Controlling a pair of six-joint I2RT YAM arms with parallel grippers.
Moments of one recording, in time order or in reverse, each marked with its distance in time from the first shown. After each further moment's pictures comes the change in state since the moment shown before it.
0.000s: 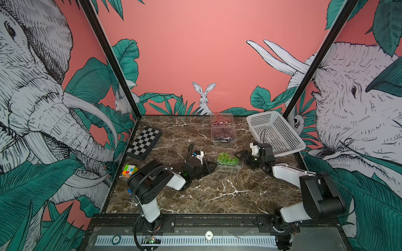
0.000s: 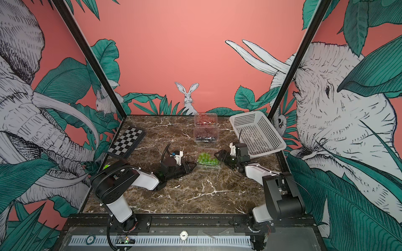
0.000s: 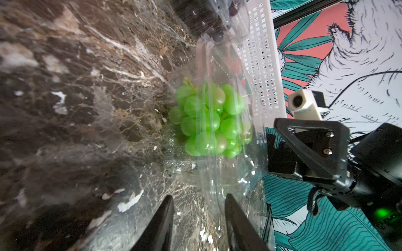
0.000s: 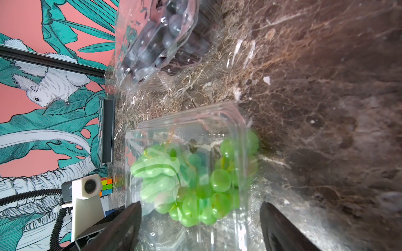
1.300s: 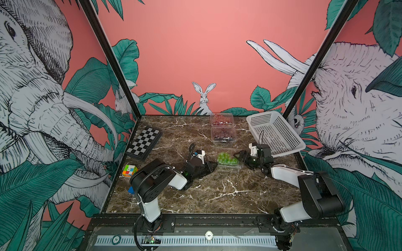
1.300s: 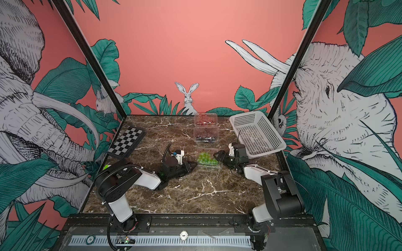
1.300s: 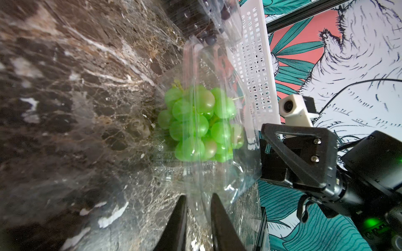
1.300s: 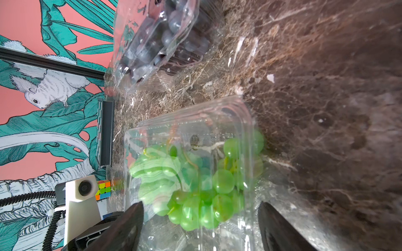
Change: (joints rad) left arm -0.015 0.032 0.026 0.024 -0.009 -0.028; right arm 0.034 0.014 -0.019 0.056 0.035 0.030
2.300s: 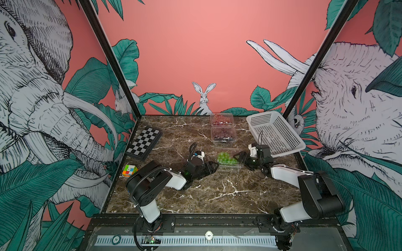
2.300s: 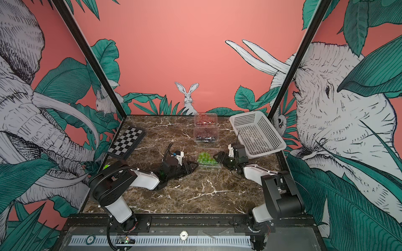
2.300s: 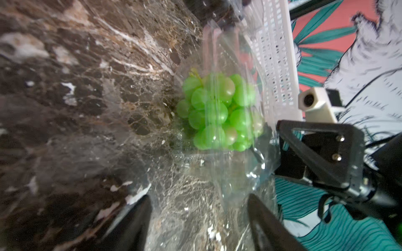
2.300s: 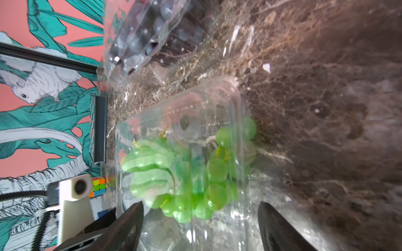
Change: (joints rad) left arm -0.006 -0.101 0.010 -0.221 -0.027 0.078; right arm 0.006 -0.010 0.000 -0.051 0.008 -0.031
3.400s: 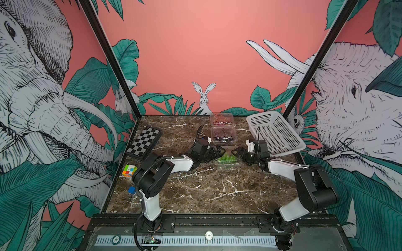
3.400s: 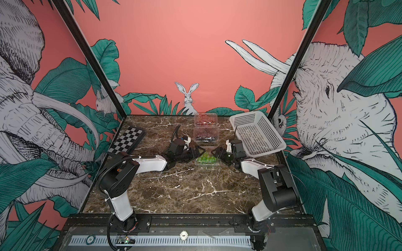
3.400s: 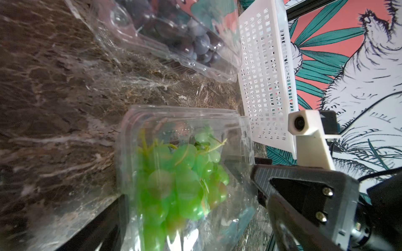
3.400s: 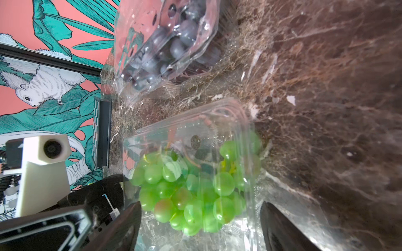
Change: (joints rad) left arm 0.103 0.157 0.413 -0.311 0.147 0.070; right arm 0.013 0.106 0.119 0.006 -0.004 0.008
